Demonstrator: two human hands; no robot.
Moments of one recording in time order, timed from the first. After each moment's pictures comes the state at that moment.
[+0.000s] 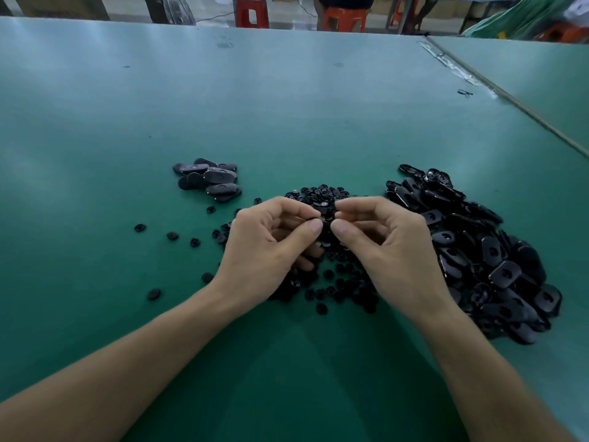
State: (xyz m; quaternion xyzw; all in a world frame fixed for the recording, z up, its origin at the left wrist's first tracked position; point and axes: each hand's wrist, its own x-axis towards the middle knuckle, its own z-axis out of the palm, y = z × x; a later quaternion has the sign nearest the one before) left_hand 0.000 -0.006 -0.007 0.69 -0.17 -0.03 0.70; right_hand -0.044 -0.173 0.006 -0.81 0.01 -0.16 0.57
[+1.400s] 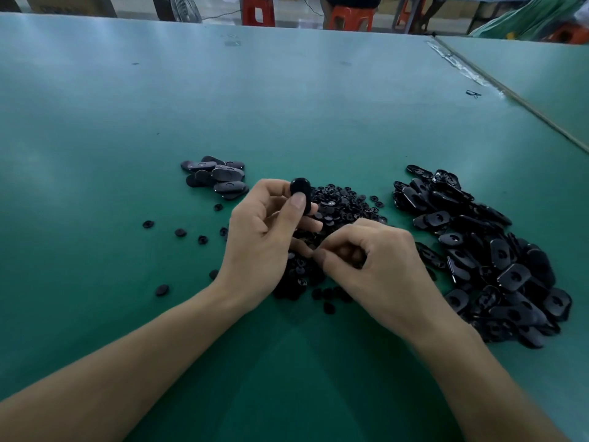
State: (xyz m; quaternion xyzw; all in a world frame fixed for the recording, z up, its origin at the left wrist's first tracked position) left_hand 0.004 -0.005 -0.007 0.62 -0.15 0.01 0.77; right_hand -0.052 -0.160 0.005 -0.92 -0.06 -0.13 0.37
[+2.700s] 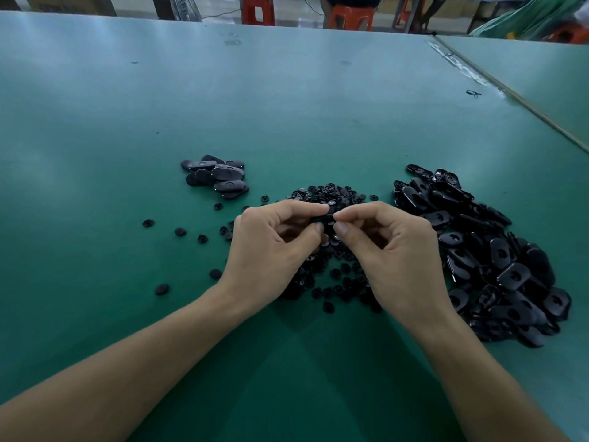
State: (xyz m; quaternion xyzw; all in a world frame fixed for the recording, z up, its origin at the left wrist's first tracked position) left_hand -0.001 -0.005 -0.009 0.71 -0.18 0.02 0.68; right_hand -0.049 -0.158 0.010 -0.82 -0.01 -0.21 0.53
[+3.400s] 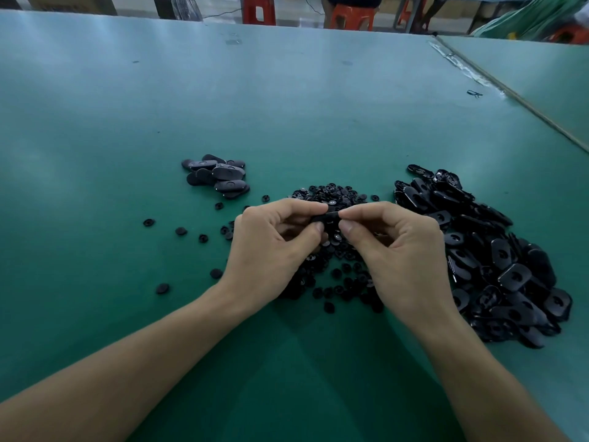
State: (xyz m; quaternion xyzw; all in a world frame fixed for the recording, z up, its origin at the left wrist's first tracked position) left_hand 0.000 -0.006 -0.009 0.71 -0.17 0.01 0.68; right_hand -0.049 -0.159 0.009 -0.81 0.01 -0.23 0.53
